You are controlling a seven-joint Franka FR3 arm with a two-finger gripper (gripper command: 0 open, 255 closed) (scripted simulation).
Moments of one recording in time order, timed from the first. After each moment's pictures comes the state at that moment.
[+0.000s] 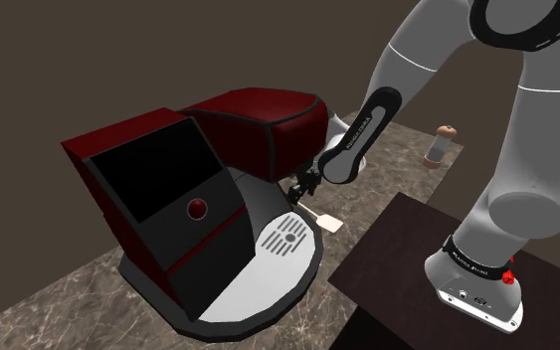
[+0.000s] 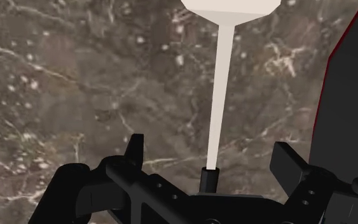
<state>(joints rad) -0.03 0.28 0.15 -2.52 -0.22 2.88 0.36</state>
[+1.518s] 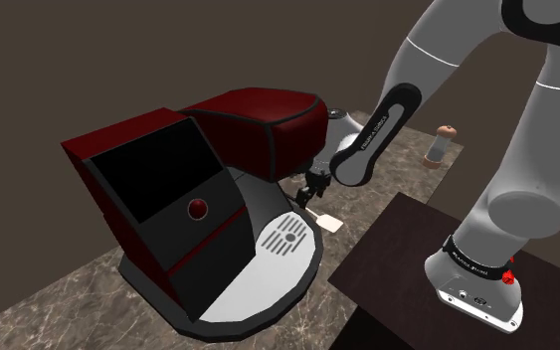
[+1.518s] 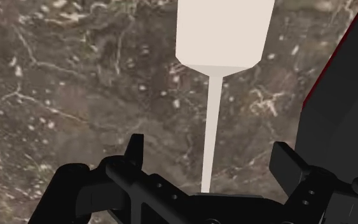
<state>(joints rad) -0.04 0.17 0.18 -2.63 -0.19 2.88 0.36</state>
